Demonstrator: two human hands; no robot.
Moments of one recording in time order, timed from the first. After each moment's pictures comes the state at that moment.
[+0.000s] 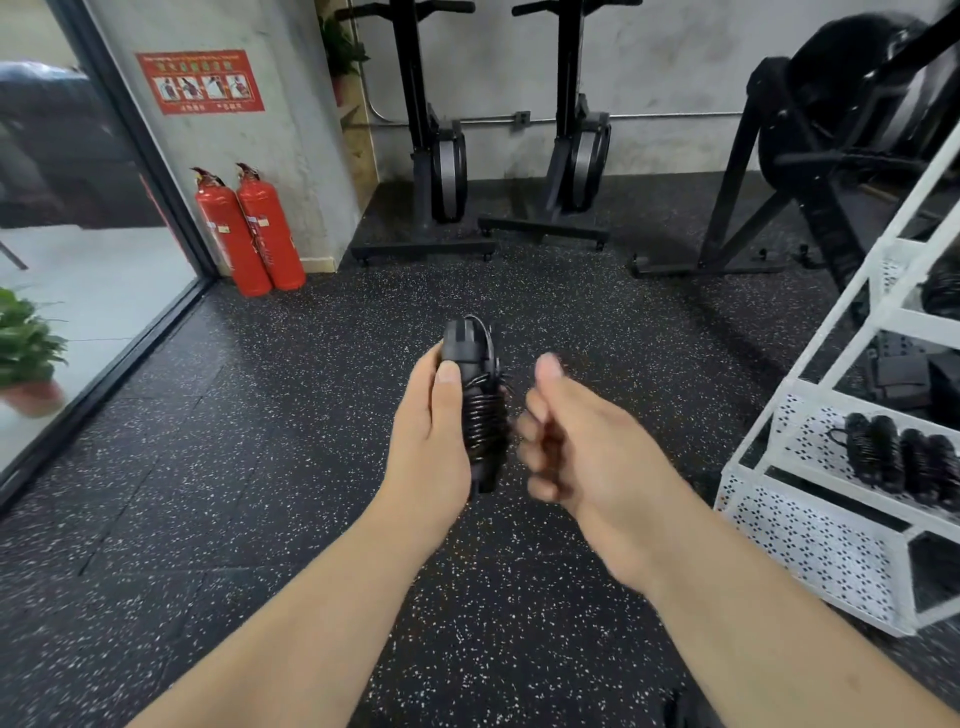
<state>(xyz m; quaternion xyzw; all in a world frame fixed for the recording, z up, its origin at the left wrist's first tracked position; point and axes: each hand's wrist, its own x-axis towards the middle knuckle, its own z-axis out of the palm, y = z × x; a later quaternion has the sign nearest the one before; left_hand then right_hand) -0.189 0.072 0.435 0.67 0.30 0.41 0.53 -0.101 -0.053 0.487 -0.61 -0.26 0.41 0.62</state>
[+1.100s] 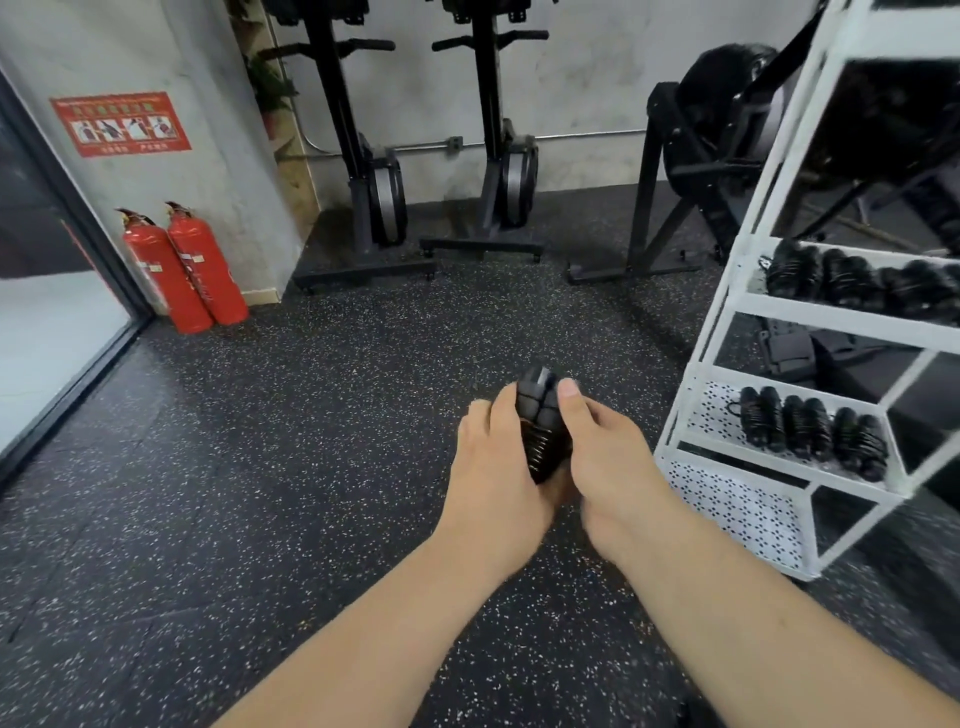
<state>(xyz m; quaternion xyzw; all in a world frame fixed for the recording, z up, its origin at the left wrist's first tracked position) -0.132 -0.028 0.422 0.89 0.23 0.24 0.31 -0.048 -0.110 0.447 -0.66 -0.11 0.26 0.70</state>
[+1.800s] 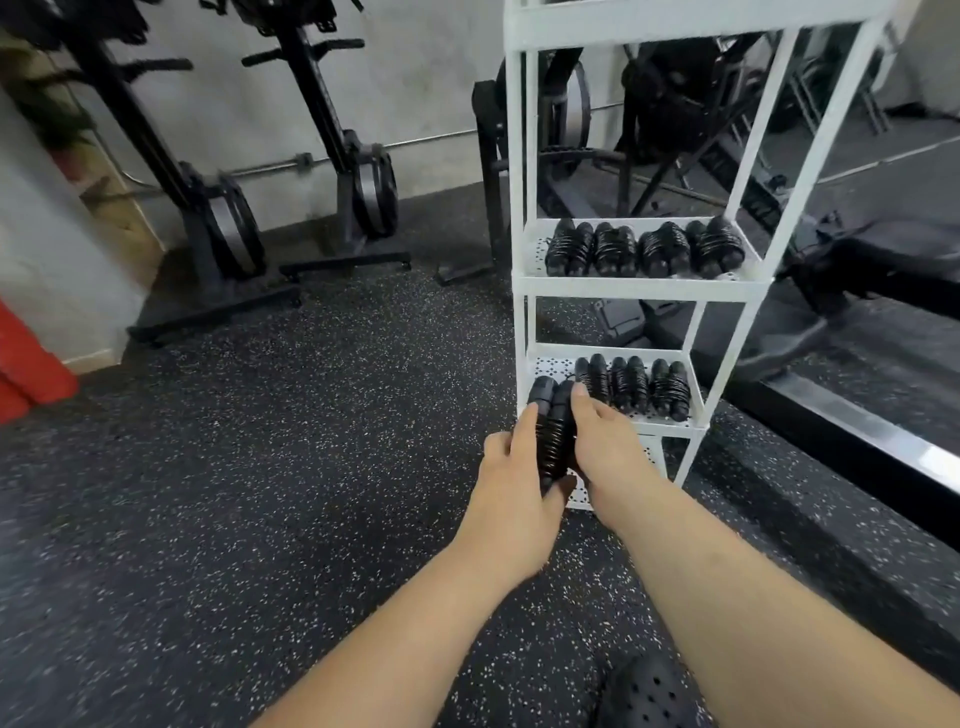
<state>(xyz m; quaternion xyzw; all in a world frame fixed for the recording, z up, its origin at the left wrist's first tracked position) 0.001 -0.184 0.386 0.91 0.14 0.07 0.38 0.101 -0.268 0.393 -0.68 0.05 0.18 0.71</state>
